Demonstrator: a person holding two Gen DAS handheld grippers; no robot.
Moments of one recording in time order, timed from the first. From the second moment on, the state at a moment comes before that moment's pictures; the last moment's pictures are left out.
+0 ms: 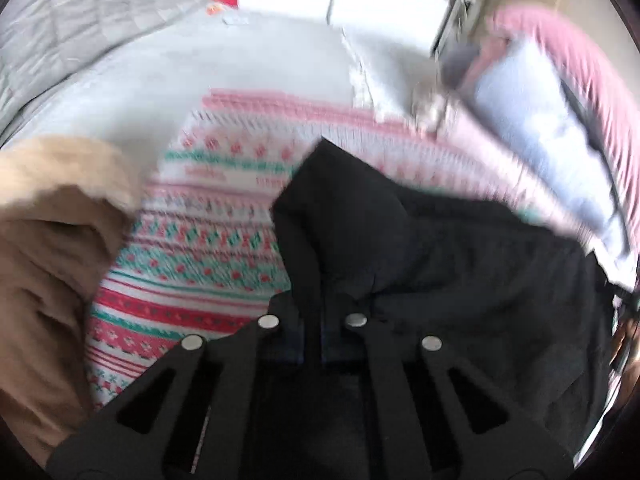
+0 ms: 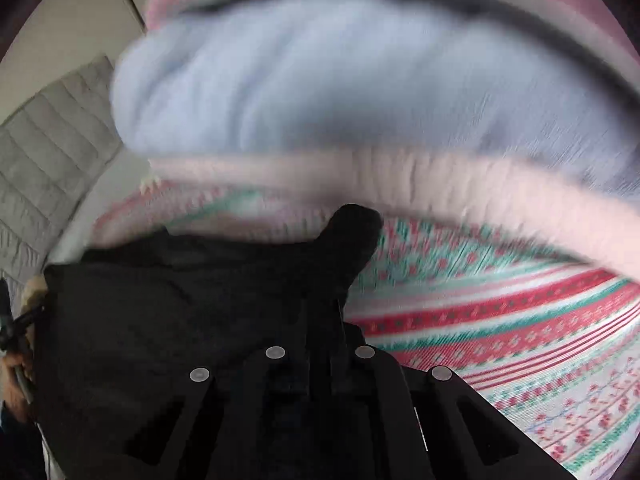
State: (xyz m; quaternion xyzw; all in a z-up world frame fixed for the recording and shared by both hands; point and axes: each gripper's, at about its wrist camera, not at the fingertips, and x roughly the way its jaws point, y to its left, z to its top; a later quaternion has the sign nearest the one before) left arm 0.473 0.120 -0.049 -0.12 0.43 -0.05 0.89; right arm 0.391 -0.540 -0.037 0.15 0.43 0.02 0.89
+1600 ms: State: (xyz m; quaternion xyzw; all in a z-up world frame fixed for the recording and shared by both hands) left arm 0.460 0.023 -0.028 -0.05 0.44 -0.12 0.89; right arm 0.454 -0.304 -0.037 -0.18 0.43 0.22 0.86
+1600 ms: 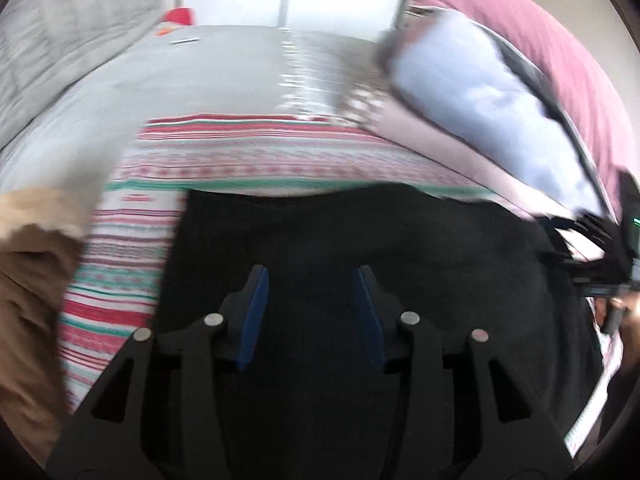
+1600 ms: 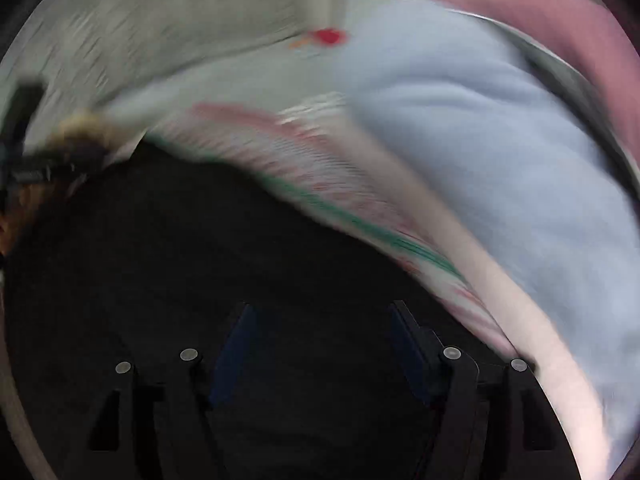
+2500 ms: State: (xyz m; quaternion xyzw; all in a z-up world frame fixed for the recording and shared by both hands) left arm 0.399 0.026 -0.053 -0.08 0.46 -0.17 0.87; right arm 0.476 -0.177 -0.089 -0.27 0.44 0.27 0.81
